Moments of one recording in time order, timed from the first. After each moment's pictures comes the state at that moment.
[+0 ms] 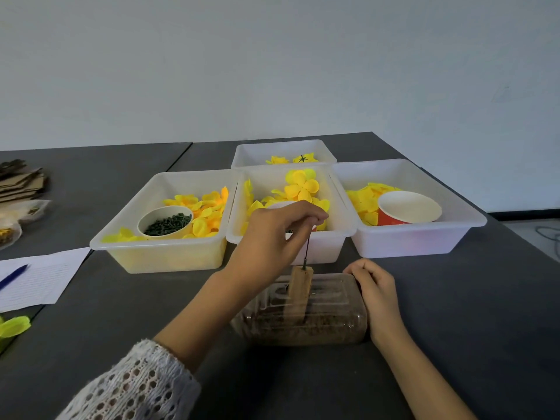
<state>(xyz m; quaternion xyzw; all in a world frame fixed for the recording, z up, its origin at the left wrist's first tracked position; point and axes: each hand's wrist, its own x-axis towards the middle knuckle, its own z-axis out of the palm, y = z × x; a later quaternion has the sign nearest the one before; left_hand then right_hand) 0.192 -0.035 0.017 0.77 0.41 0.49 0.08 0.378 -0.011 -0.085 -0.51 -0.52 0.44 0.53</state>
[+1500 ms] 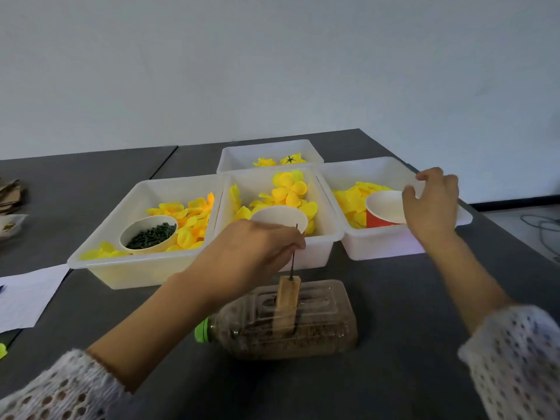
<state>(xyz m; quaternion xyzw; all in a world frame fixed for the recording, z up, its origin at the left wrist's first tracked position) 0.175 -0.045 0.048 0.88 0.41 0.24 -0.06 0.466 0.107 -0.001 -0.65 -0.58 0.00 0.49</state>
